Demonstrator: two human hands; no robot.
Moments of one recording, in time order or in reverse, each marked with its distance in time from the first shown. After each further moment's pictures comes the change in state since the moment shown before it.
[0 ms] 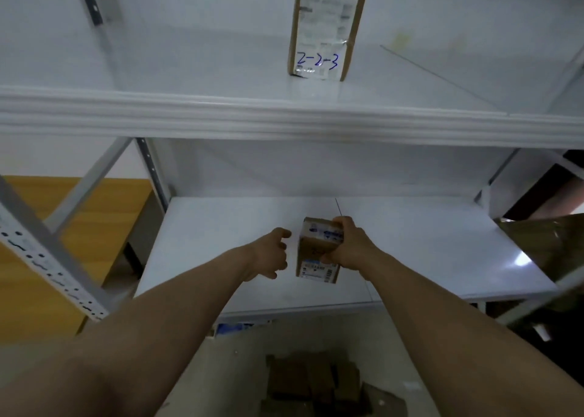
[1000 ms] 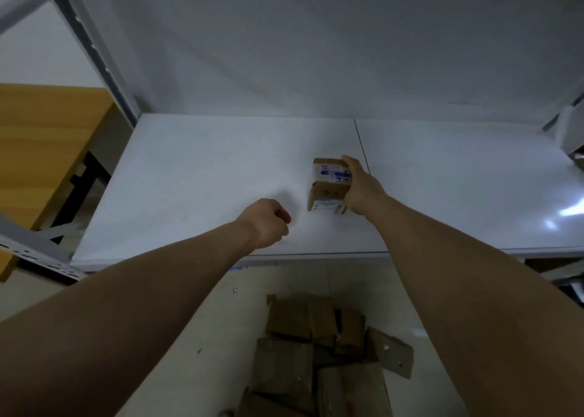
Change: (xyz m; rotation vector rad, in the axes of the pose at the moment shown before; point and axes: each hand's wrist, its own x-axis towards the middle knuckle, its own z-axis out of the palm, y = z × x) left_hand 0.127 -0.106 0.080 0.105 0.154 -0.109; right_hand 0.163 0.143 0.059 -0.213 0.035 -0.064
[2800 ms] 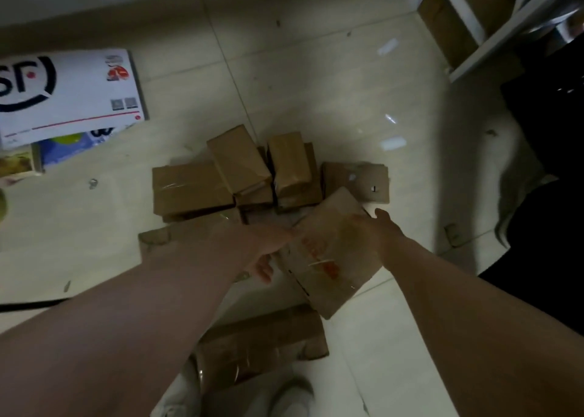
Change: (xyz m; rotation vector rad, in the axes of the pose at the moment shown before) left_hand 0.134 -0.302 0.516 0.032 -0.736 -0.679; right_hand -0.178 0.491 0.388 0.389 -0.067 1.117
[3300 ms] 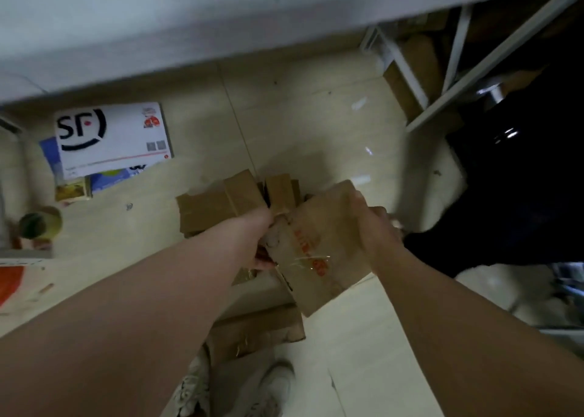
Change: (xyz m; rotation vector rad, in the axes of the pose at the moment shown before) left_hand -0.210 0.032 -0.005 -0.450 0.179 0.047; right_hand -0.177 -0.056 -0.116 0.255 0.136 -0.037
